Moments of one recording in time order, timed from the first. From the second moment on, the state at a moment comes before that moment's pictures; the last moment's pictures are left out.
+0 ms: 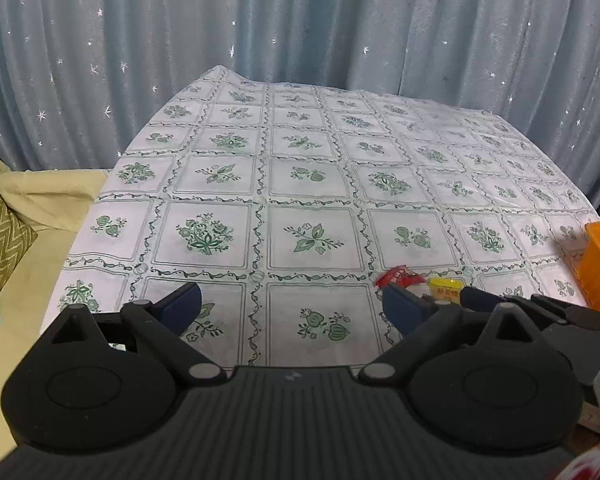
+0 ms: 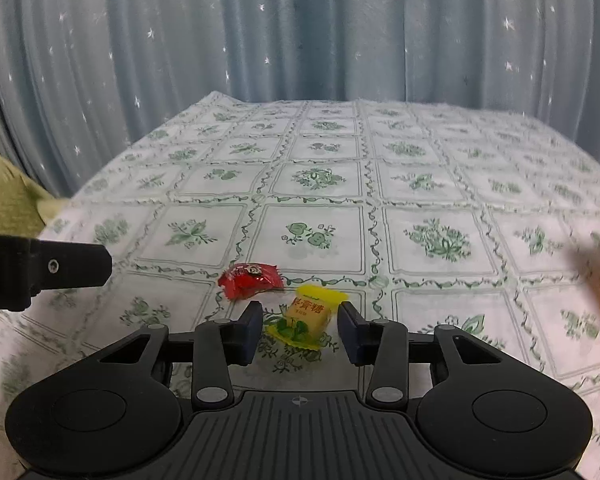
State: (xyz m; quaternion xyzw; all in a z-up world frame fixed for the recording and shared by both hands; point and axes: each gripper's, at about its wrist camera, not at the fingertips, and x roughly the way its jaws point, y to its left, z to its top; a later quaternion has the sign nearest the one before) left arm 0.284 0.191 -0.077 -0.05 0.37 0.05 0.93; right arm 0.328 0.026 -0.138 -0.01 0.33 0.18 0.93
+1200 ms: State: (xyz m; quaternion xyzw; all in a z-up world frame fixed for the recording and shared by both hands) left arm 0.348 0.116 -0.126 0.04 0.38 -0.08 0.92; right arm 0.311 -0.090 -0.124 0.05 0.33 0.14 0.93
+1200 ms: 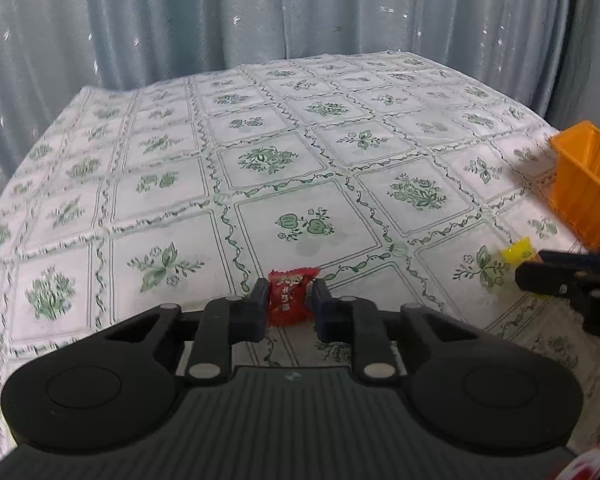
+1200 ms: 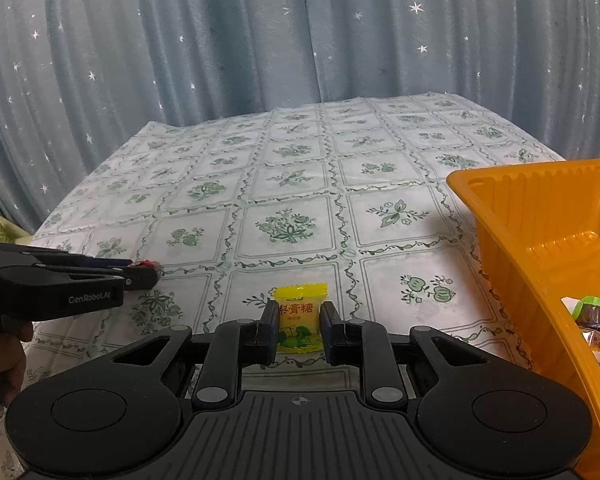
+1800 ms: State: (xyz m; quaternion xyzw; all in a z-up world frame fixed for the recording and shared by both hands) left arm 0.265 0.068 -0.070 -0.04 0.37 -0.05 0.93; right arm 0.239 -0.117 -0.089 0.03 0.33 0.14 0.93
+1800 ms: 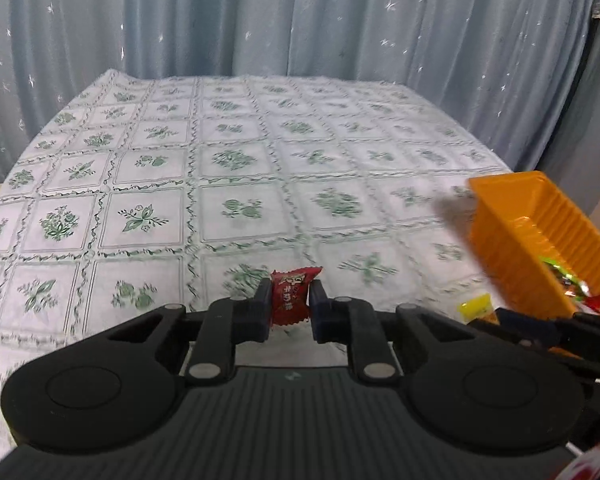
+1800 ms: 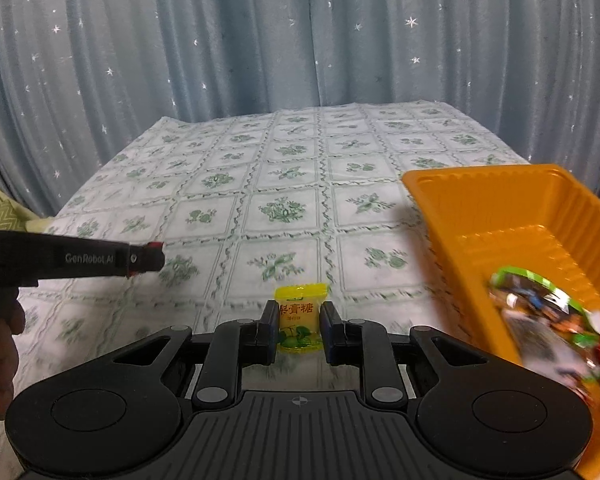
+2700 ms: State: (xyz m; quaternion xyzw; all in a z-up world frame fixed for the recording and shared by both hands) left arm 0.130 -0.026 0.027 -0.06 0.34 -0.08 0.94; right arm 0.099 -0.214 -0.014 0.04 0.32 0.08 0.94
